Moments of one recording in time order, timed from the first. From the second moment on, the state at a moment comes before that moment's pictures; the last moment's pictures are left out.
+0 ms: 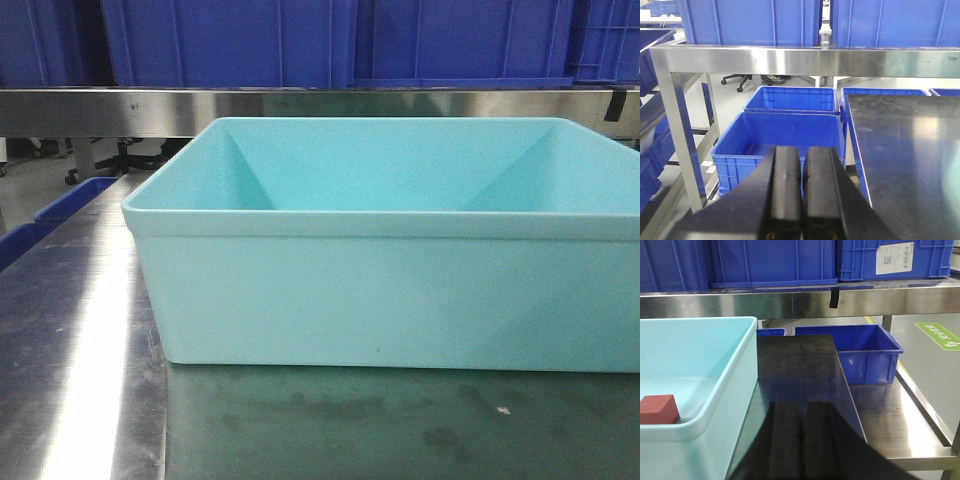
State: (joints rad) left arm 0.04 -0.01 0.01 0.01 0.13 -0.02; right arm -0.04 -0.01 0.03 0.01 0.09 0.07
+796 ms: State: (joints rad) left arm 0.04 -0.01 0.01 0.01 0.13 -0.02; right arm -0.04 -0.01 0.03 0.01 0.09 0.07
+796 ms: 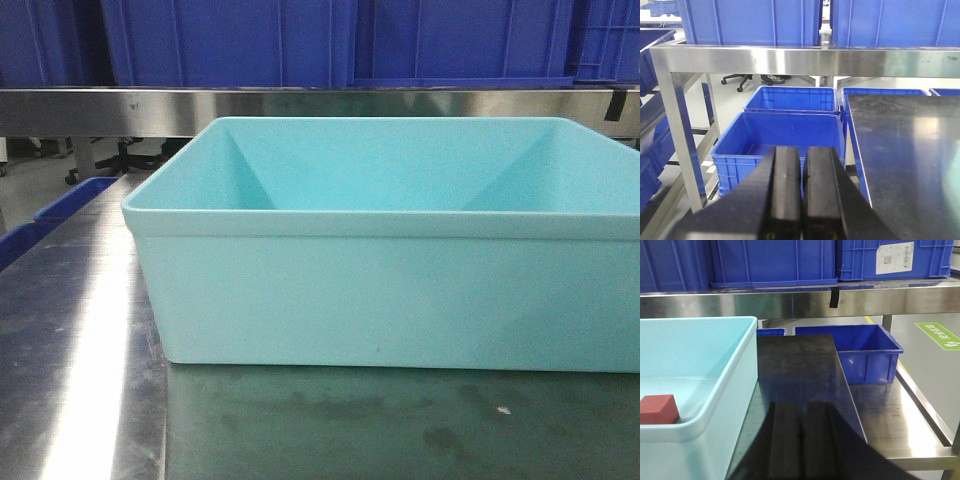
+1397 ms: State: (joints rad) left arm 0.04 -0.01 0.01 0.01 0.13 -0.02; right arm -0.04 -0.01 -0.08 0.01 -0.02 0.07
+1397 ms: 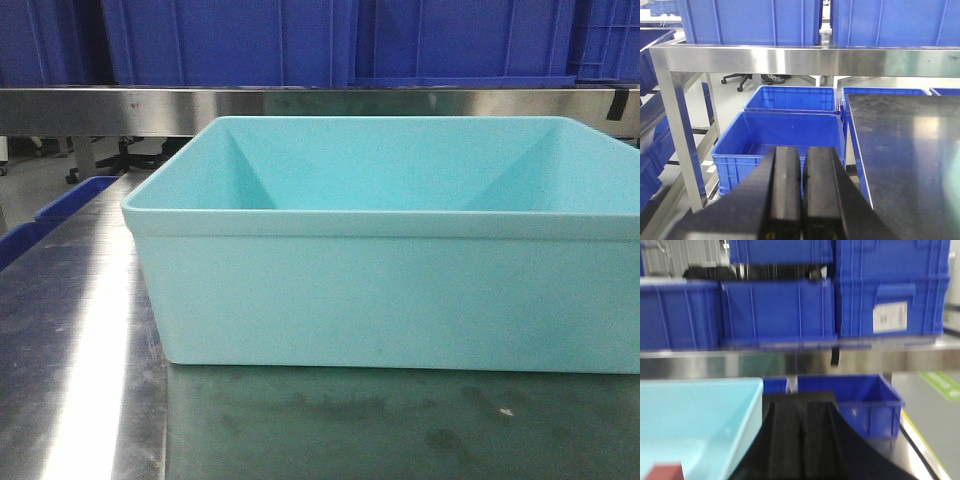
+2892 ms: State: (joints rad) left arm 0.04 -0.01 0.01 0.01 0.13 -0.02; right arm 0.54 1.60 -1.47 0.03 1.10 0.27
